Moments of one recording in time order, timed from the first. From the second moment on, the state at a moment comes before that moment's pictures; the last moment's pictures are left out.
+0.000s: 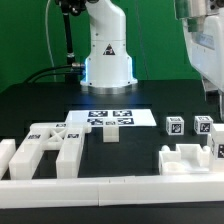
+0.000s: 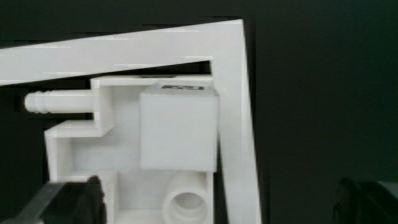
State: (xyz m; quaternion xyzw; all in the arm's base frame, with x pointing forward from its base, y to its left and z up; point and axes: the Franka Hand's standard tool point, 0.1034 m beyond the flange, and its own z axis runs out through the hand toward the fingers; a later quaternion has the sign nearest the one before) arm 0.659 0.096 0.117 -0.66 0.75 0.03 0.07
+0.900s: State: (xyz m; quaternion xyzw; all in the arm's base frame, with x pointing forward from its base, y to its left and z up) arm 0.643 0.066 0.125 -0.75 0.66 0.03 0.07
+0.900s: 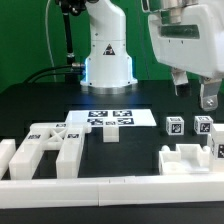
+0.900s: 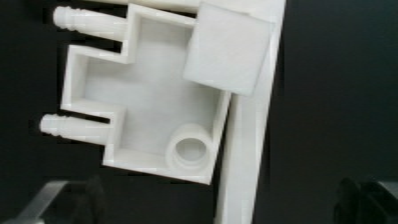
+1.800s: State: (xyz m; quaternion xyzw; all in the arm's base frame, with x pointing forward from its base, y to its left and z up) arm 0.610 0.004 0.105 -0.83 0.55 0.02 0.06
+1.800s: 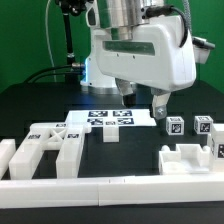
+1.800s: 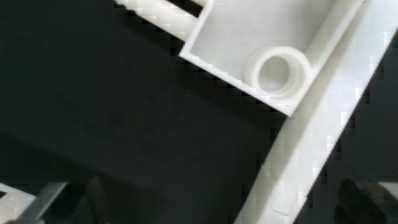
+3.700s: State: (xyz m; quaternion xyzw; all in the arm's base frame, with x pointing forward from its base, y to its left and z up) arm 0.508 -0.029 0.048 -0.97 0.10 0.22 0.06
